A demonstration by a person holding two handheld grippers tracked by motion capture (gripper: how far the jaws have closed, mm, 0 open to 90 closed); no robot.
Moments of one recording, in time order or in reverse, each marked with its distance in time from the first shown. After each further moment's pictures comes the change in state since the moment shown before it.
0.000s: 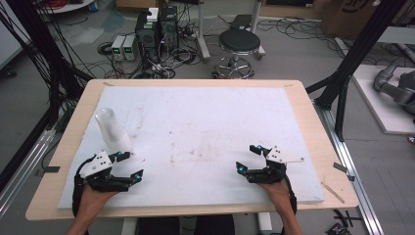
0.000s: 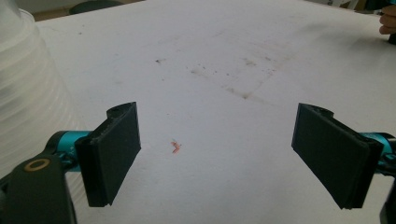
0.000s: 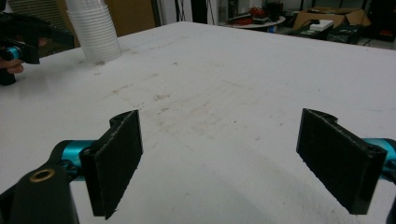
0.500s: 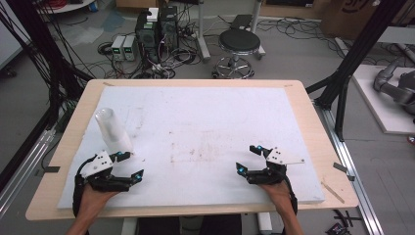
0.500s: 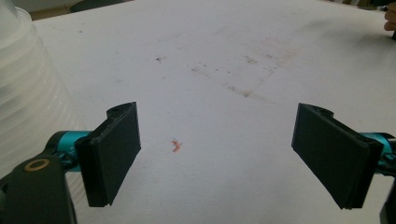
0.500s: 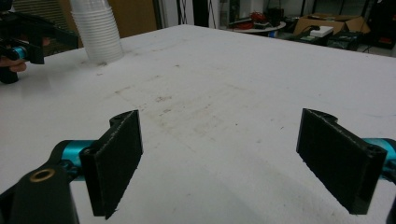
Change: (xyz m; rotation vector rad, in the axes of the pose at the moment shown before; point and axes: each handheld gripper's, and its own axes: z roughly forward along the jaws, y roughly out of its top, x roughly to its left) left arm 0.000 0.001 0.001 0.010 0.006 0.002; right arm 0.003 -0.001 -0.002 -0.010 0.005 -0.014
